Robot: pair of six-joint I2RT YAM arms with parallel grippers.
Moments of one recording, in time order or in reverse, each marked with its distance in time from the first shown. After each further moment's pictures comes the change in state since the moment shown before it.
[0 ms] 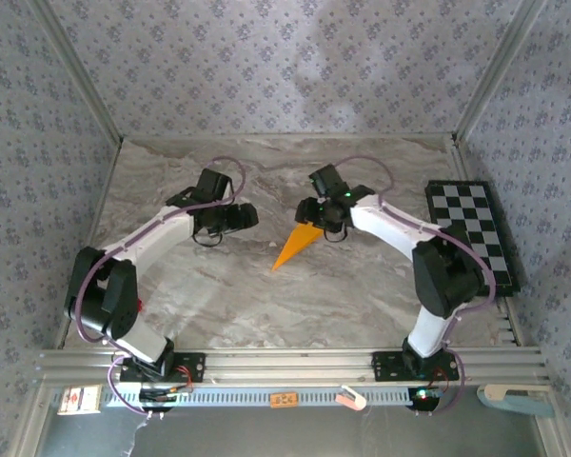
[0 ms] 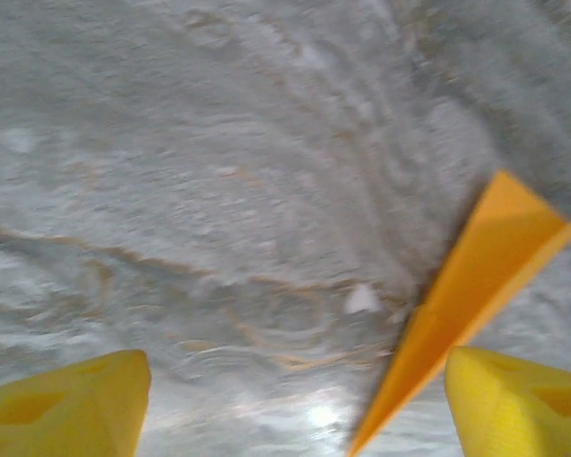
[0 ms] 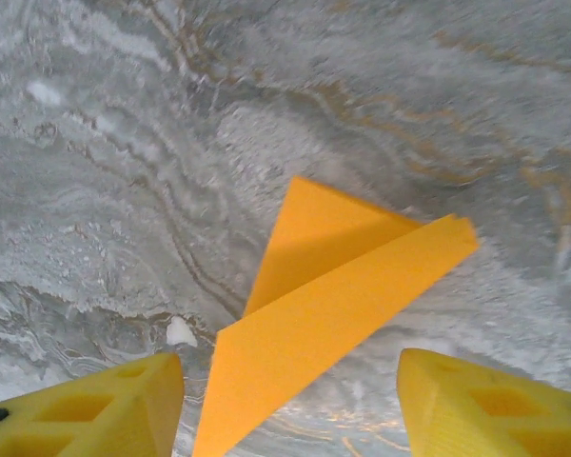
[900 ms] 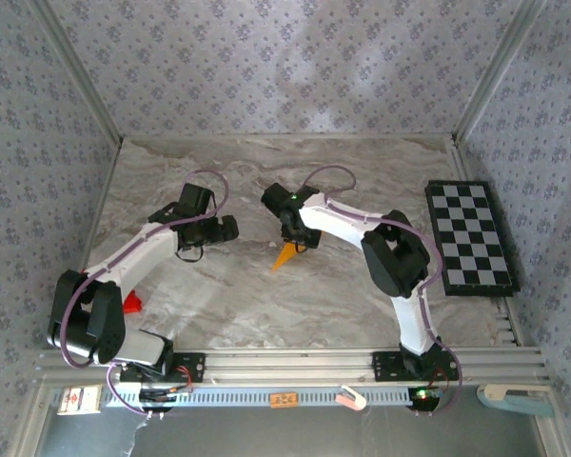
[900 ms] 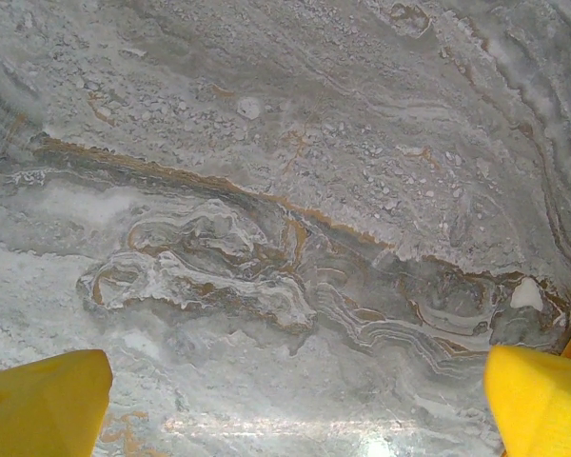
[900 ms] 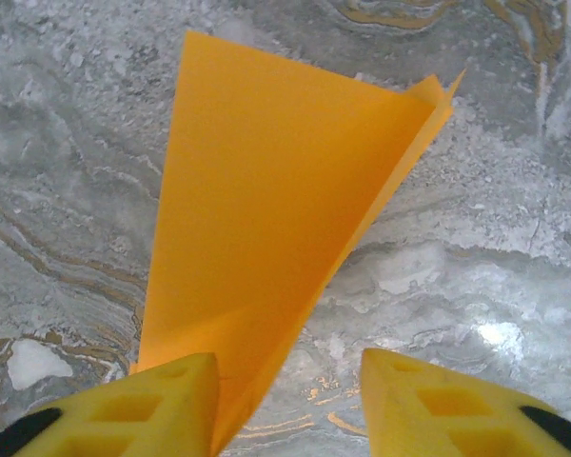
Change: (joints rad) left arm 0.068 -0.145 -0.154 -0.023 -0.146 0.054; right arm 0.184 0.302 0.311 -0.404 0.295 0.272
